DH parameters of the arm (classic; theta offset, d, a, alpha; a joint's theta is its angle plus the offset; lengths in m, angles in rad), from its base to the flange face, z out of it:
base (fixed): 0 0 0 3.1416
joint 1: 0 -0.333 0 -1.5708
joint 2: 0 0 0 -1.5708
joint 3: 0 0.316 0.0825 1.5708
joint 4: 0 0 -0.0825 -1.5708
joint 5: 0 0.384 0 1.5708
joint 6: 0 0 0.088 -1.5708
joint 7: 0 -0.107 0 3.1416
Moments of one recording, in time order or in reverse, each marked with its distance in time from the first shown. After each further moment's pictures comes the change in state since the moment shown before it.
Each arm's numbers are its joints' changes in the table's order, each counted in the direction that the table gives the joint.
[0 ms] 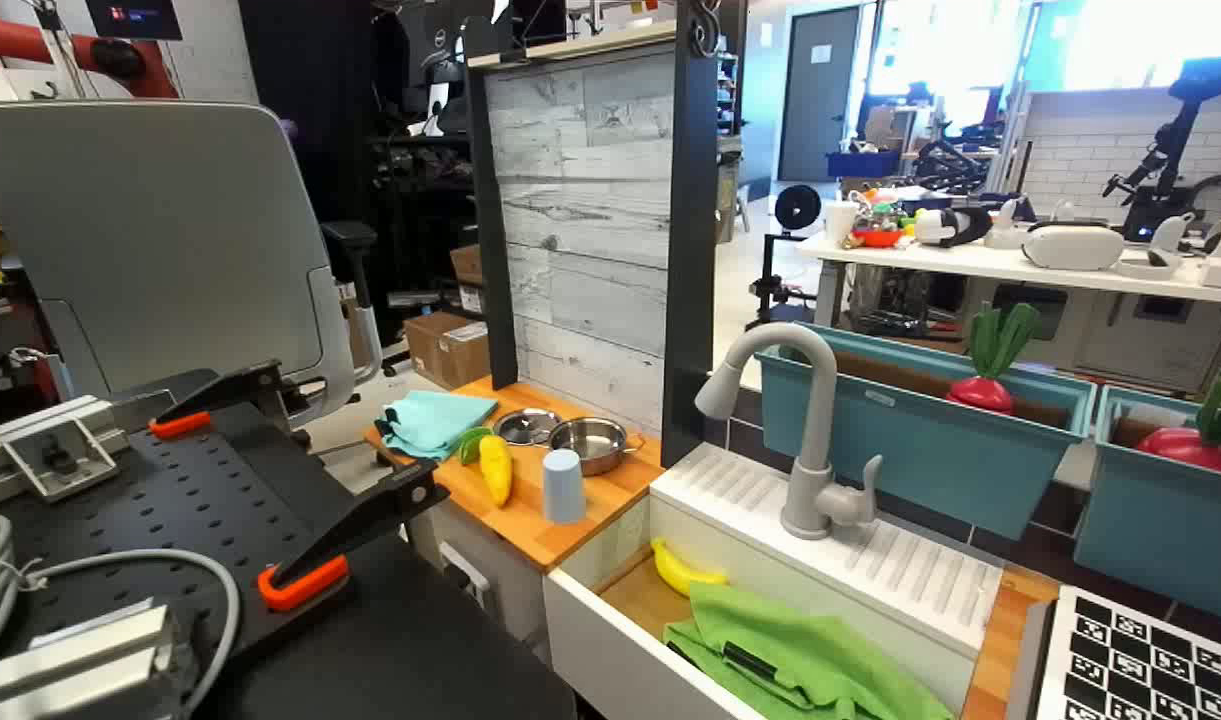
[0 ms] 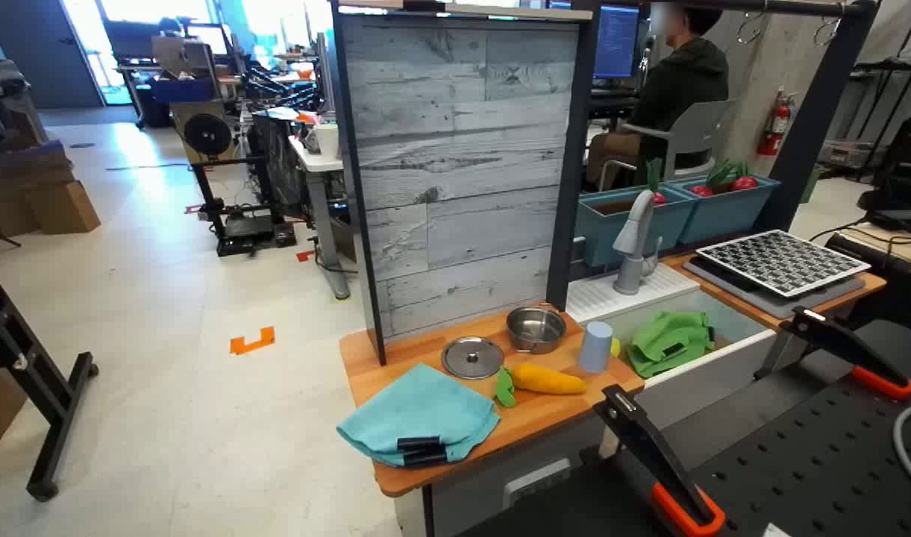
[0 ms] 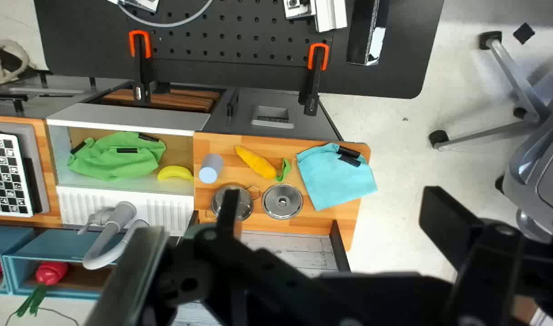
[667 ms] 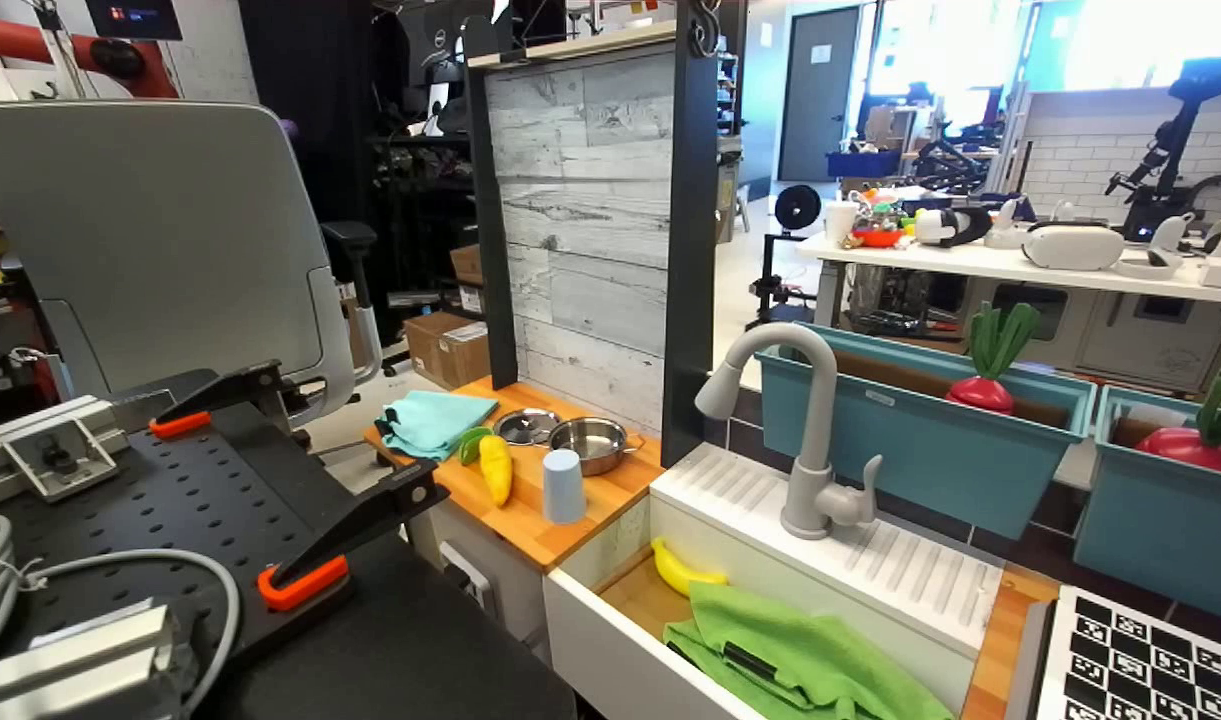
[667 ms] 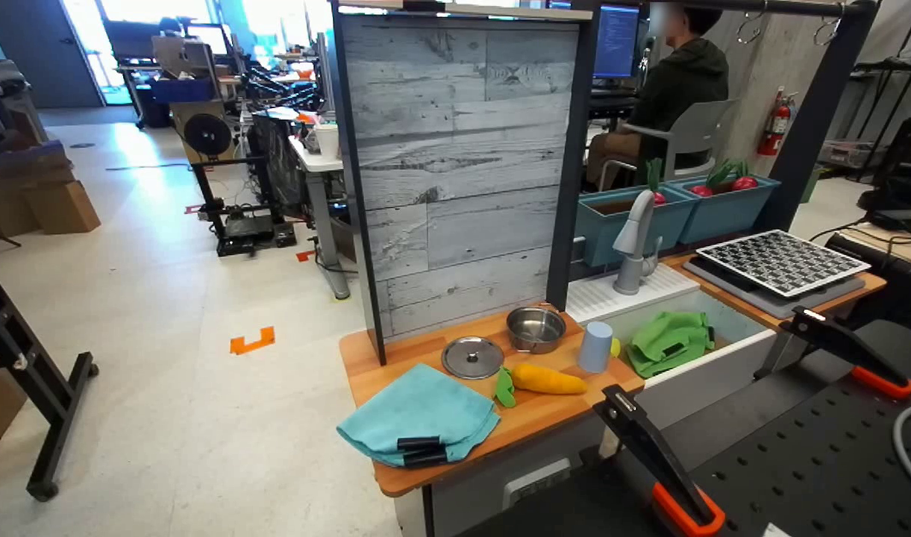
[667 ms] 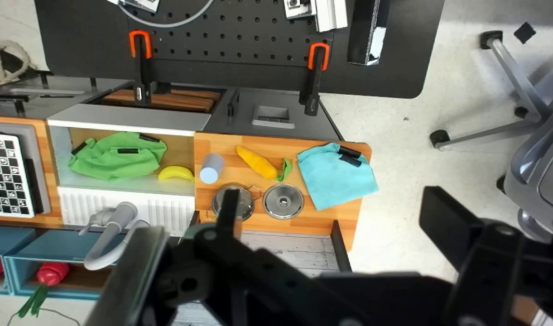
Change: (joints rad) arm 0.001 -0.001 0.001 0.000 -0.001 0.001 -0.004
